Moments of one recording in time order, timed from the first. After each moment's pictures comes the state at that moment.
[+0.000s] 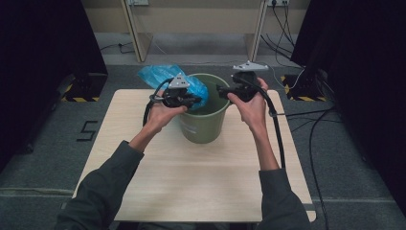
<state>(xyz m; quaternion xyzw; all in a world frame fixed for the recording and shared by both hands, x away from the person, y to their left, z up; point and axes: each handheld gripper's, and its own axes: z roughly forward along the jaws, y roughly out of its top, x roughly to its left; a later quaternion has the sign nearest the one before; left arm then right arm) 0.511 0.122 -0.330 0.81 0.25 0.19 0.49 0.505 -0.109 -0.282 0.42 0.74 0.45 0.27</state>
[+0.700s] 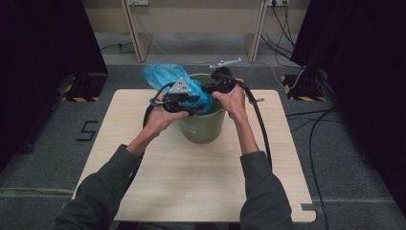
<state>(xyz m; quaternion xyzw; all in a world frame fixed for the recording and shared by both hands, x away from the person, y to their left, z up) 0.497 0.127 -0.329 0.82 0.23 0.19 0.49 0.553 -0.065 -0.309 0.37 0.81 0.44 0.15</state>
